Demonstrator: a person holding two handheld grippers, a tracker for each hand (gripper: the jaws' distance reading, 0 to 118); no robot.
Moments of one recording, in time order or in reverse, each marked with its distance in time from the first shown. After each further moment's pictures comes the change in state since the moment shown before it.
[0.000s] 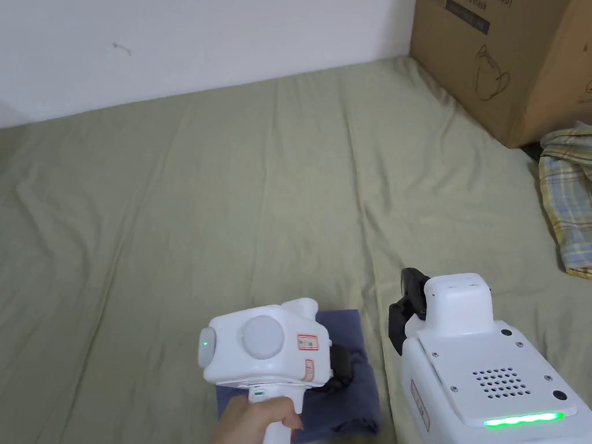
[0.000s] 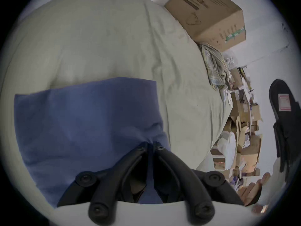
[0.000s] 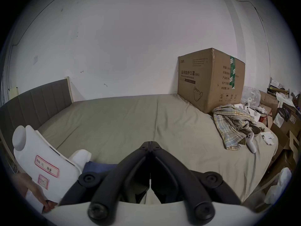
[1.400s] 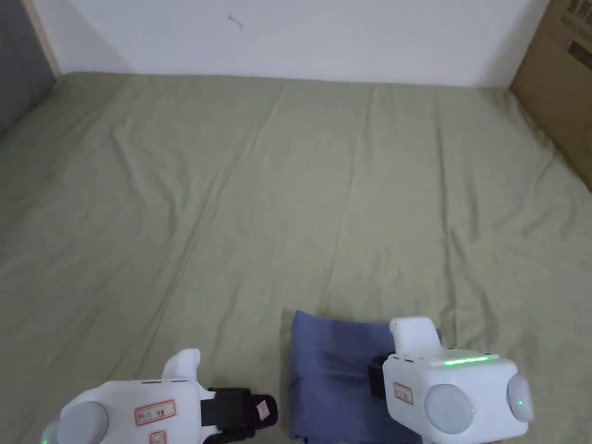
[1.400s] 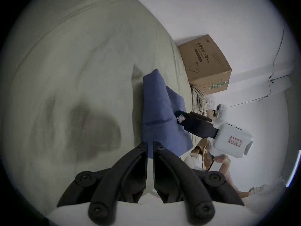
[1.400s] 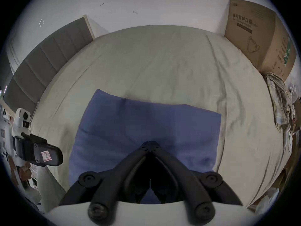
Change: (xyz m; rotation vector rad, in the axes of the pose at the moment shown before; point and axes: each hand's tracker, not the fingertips) left arm -0.212 -0.125 0.110 0.283 -0.317 0.365; right arm -0.098 -0.050 -0.100 -0.669 0.290 0.146
